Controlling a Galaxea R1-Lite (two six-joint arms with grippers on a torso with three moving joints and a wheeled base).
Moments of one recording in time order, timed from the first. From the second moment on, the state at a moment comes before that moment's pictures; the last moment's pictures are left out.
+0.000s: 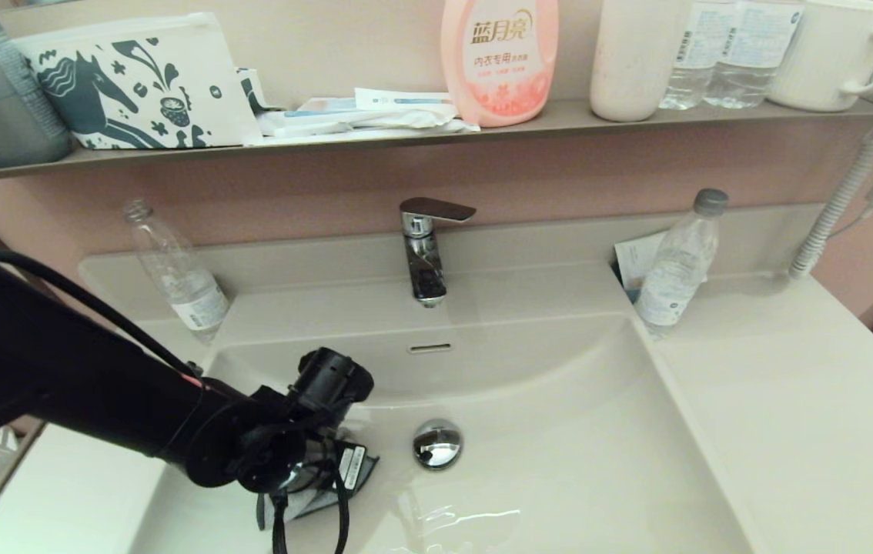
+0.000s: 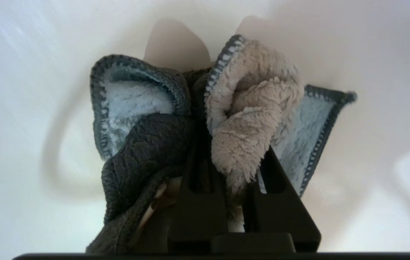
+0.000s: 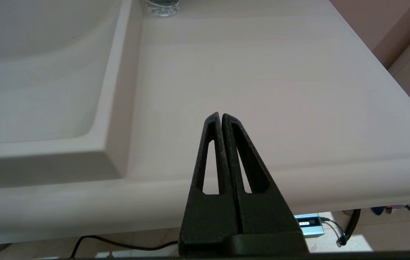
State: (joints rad) left arm -0.49 1.96 -0.80 -0.04 0.39 -0.20; right arm 0.00 0.00 0.00 0.00 0.01 -0.03
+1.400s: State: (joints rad) left arm -0.94 2.22 -1.22 -0.15 0.46 -0.50; right arm 0.00 0.00 0.00 0.00 0.01 -0.03
